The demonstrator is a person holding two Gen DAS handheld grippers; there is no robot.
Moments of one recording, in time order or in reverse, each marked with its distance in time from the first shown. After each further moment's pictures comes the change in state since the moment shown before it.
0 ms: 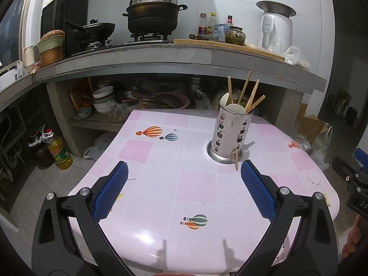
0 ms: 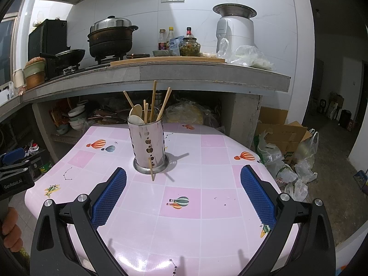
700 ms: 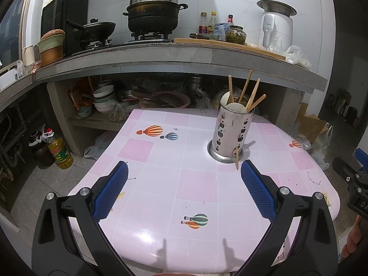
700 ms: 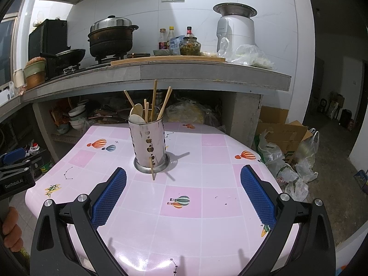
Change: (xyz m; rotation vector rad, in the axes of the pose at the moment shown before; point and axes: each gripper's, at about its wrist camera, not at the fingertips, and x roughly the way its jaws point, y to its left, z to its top) left arm 0.002 0.000 0.000 0.000 0.004 -0.001; right arm 0.000 0.000 0.000 0.001 0.000 0.001
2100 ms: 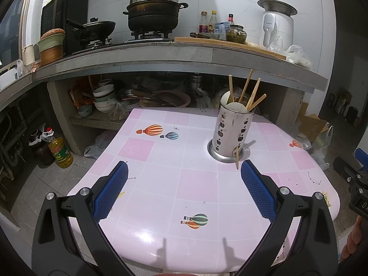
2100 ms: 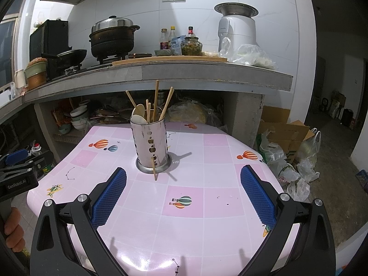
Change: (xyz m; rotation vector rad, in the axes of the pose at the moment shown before) left arm 0.000 0.000 0.000 0.001 0.000 0.000; right arm 0.000 0.006 -0.002 0.001 0.003 0.012
